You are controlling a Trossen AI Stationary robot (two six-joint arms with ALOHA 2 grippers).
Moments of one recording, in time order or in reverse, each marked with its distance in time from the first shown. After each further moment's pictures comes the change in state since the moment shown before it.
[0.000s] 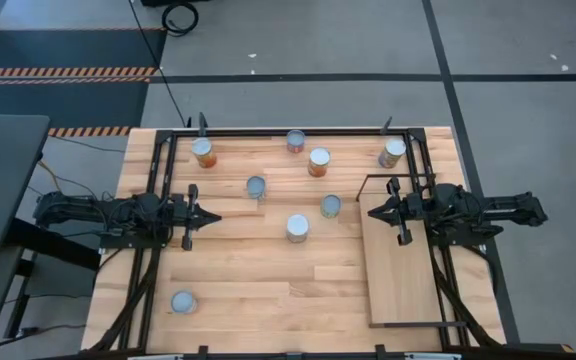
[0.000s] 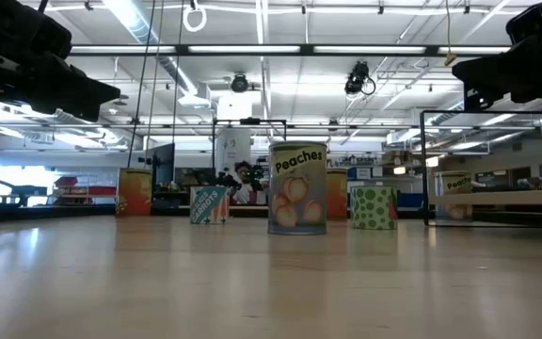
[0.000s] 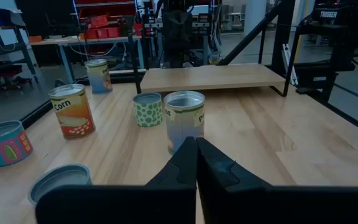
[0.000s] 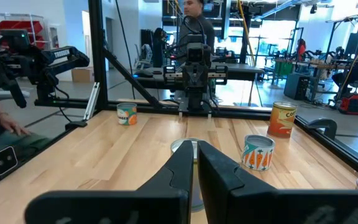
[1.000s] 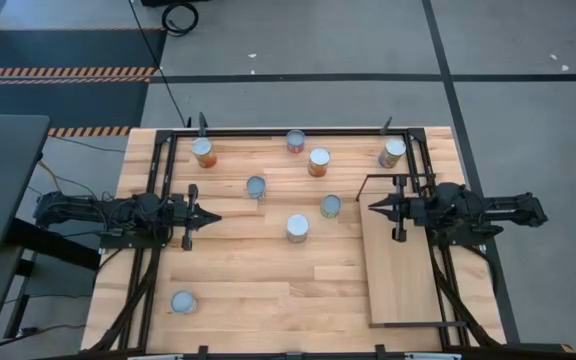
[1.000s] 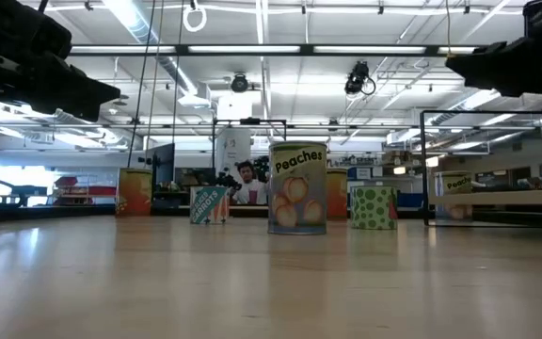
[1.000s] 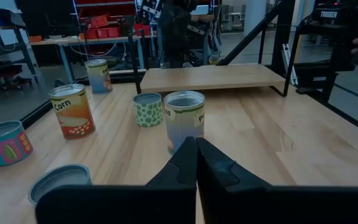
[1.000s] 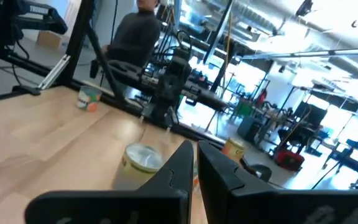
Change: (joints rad) left arm 0.000 0.000 0.000 0.000 0.000 0.000; right arm -0.007 0.000 0.000 0.074 0.064 -0.398
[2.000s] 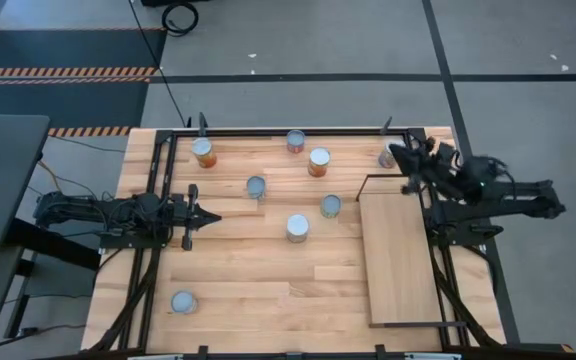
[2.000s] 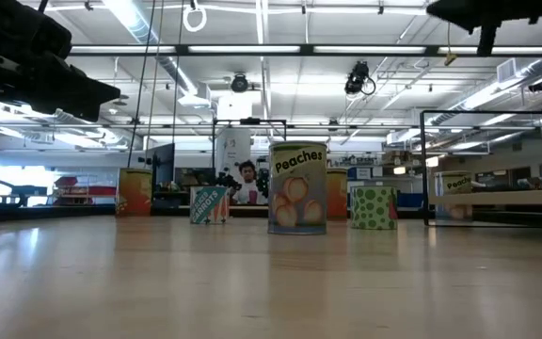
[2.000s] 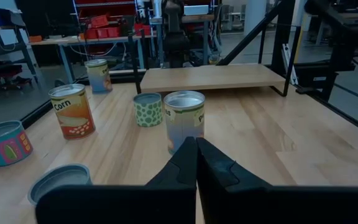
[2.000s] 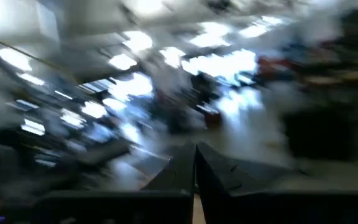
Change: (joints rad) left arm 0.000 0.000 0.000 0.000 0.000 0.000; right arm -0.013 0.344 0.479 -0.037 0.650 0.591
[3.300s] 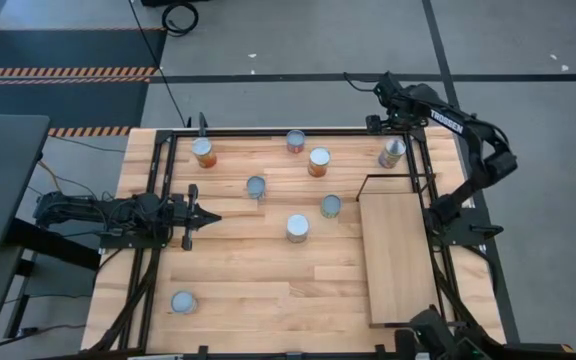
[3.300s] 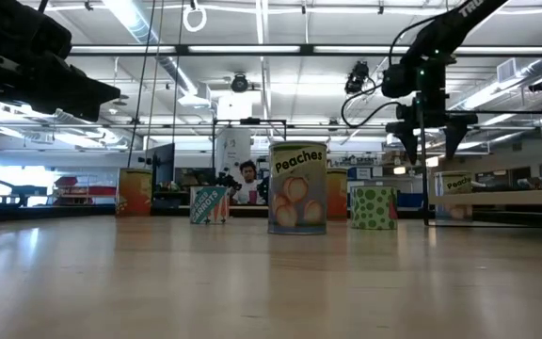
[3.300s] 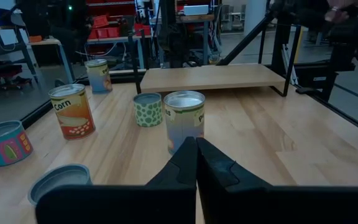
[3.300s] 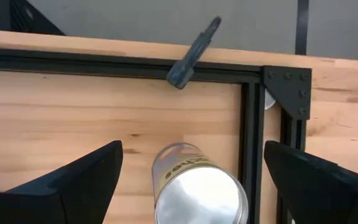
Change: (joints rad) left arm 0.000 0.000 0.000 0.000 0.000 0.000; right arm -1.024 1.183 0.753 -1.100 -0.386 0.343
